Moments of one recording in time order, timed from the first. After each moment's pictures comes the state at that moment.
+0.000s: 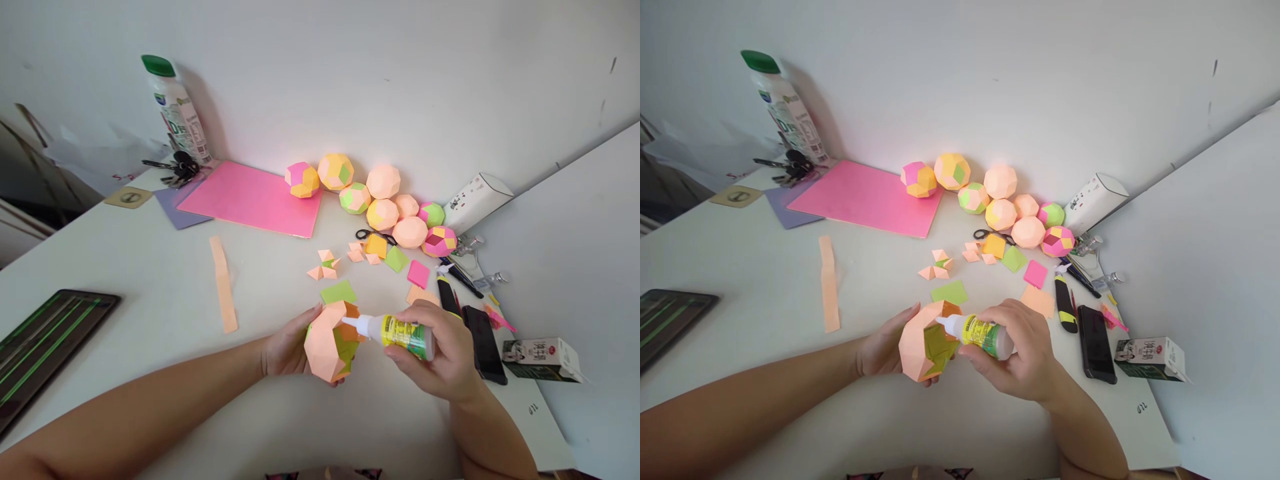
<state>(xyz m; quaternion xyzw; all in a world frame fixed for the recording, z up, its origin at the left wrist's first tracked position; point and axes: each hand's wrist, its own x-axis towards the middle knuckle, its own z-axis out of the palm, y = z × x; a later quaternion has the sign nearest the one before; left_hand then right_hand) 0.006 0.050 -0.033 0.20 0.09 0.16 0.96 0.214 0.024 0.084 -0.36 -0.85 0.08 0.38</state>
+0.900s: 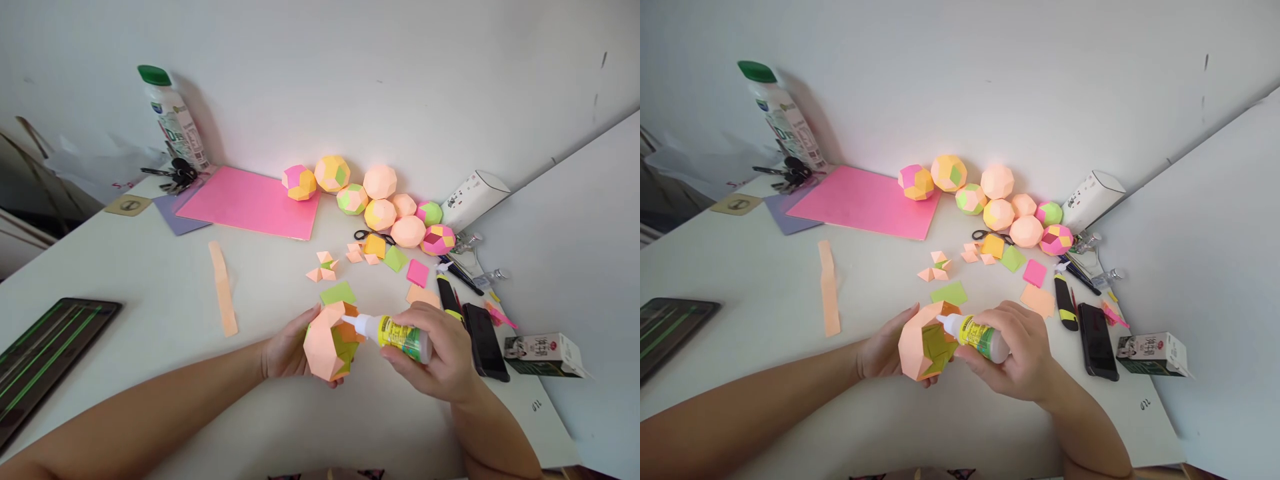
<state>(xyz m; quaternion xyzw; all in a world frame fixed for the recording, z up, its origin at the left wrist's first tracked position) 0.005 0.049 -0.032 0.21 0.11 0.15 0.96 0.210 0.022 0.086 -0.35 -0.85 0.03 0.39</state>
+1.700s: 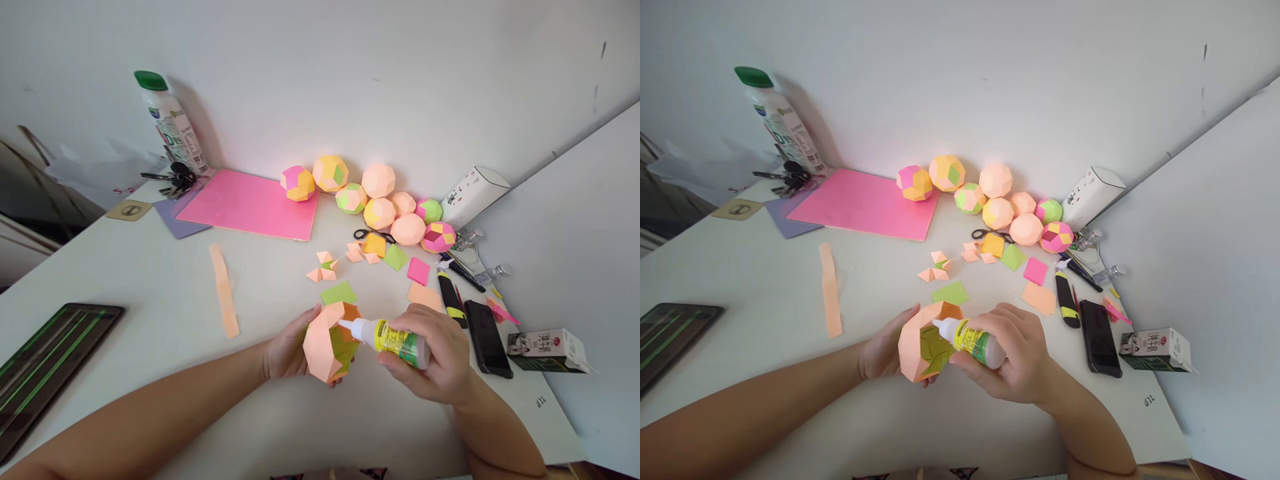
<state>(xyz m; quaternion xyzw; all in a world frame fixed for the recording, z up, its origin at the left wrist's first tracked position) 0.006 0.049 -0.028 0.22 0.13 0.15 0.95 0.208 0.020 0.084 -0.33 -0.85 0.06 0.40</state>
